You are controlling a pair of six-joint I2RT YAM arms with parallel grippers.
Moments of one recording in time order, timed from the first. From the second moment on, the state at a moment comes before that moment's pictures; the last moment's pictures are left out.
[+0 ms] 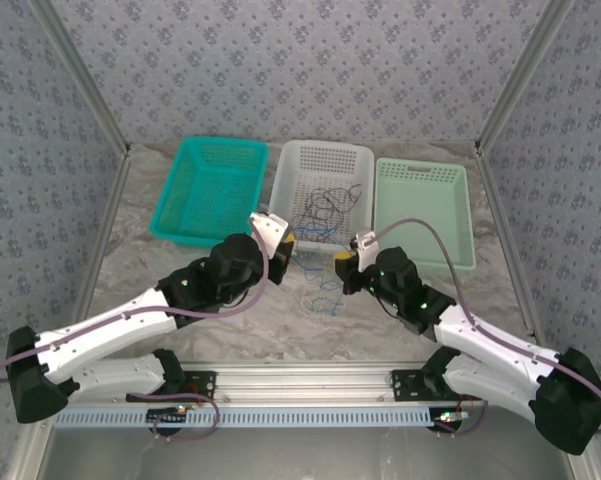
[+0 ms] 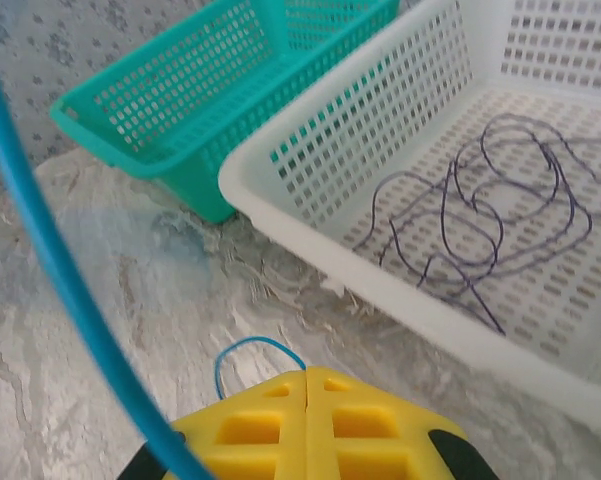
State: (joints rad) left arm -1.05 1.04 0.90 -0.21 -0.37 -0.16; right arm 0.74 0.92 0.45 0.09 -0.01 0.27
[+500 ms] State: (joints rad) left arm -1.04 0.94 0.97 -0.30 -0.48 -0.07; right arm 0.80 1.02 0.36 -0.01 -0.02 0.36
